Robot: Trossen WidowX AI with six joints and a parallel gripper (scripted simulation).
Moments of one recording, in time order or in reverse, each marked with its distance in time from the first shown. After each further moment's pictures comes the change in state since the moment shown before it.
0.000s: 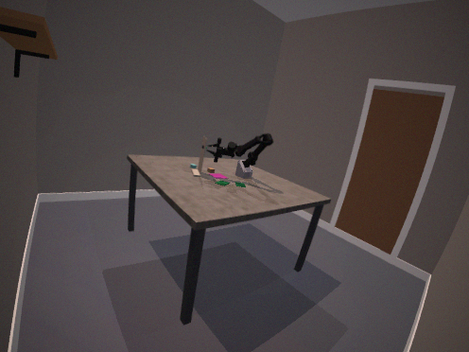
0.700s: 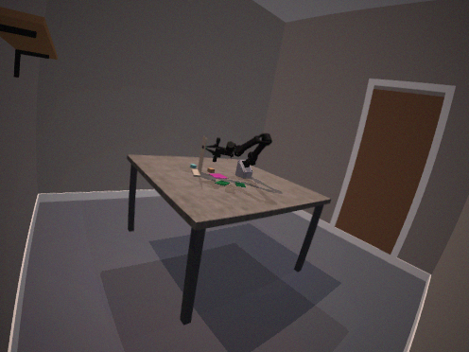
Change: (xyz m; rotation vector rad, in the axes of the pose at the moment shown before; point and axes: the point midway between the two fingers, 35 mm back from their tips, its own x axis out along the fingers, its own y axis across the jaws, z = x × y) arm 0.009 -0.001 0.002 0.002 -0.003 -0.004
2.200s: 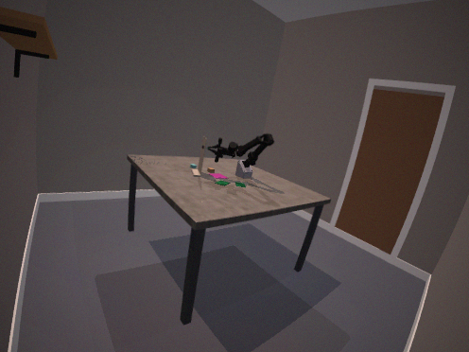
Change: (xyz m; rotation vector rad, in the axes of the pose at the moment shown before) arm -0.015 -0.001 -0.002 -0.003 -0.007 0.000
